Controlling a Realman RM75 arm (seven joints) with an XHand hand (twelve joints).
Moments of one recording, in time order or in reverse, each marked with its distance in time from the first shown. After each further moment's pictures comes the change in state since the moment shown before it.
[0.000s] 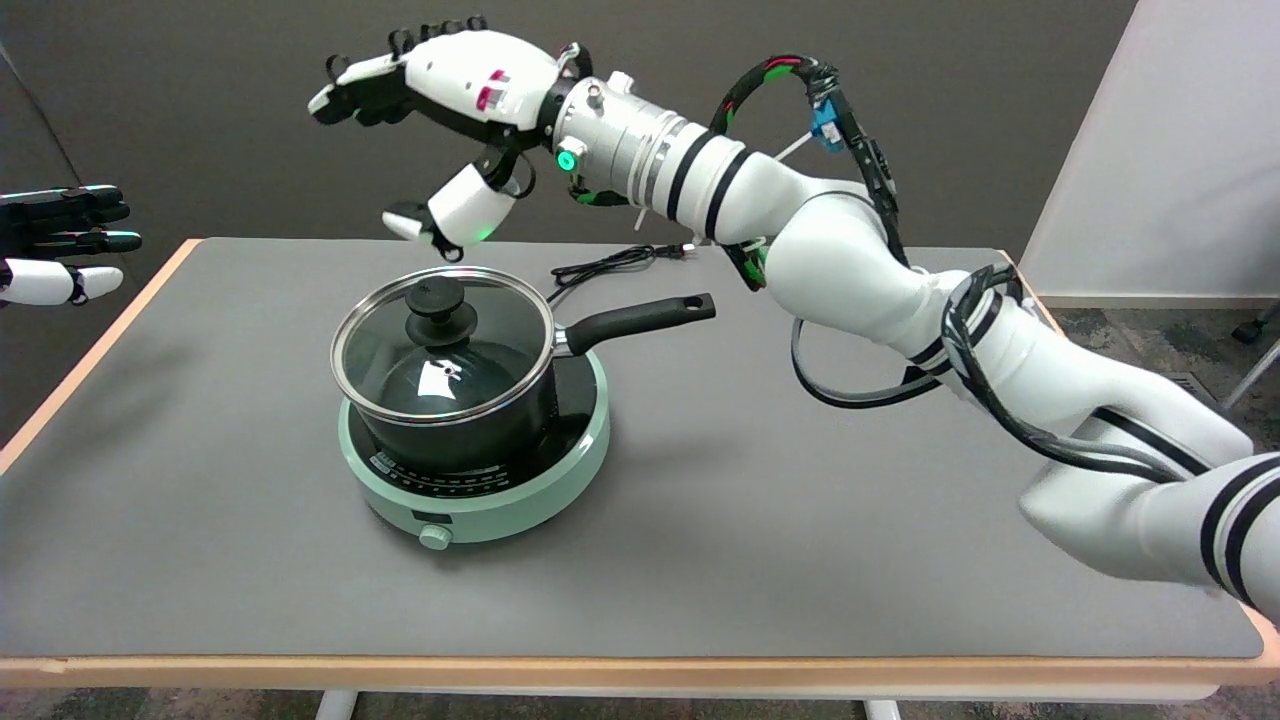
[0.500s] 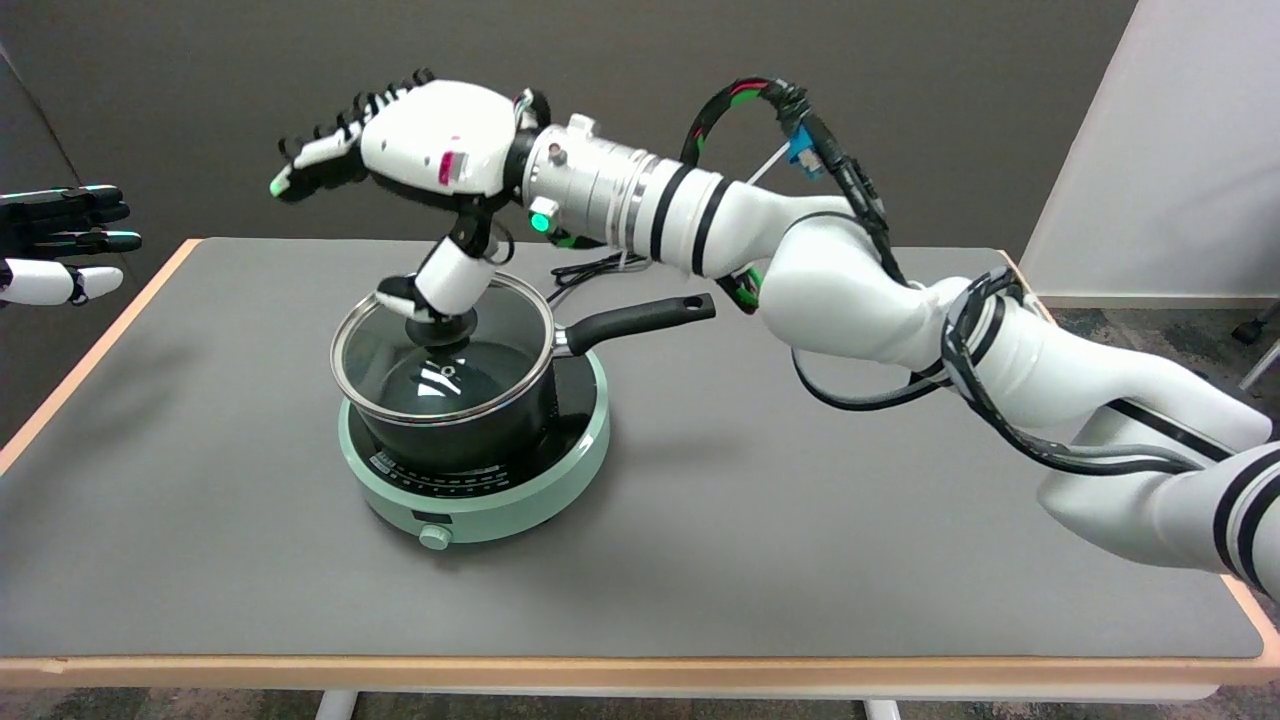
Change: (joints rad) arm 0.035 0.038 -0.138 0.078 -0.008 -0.023 -0.067
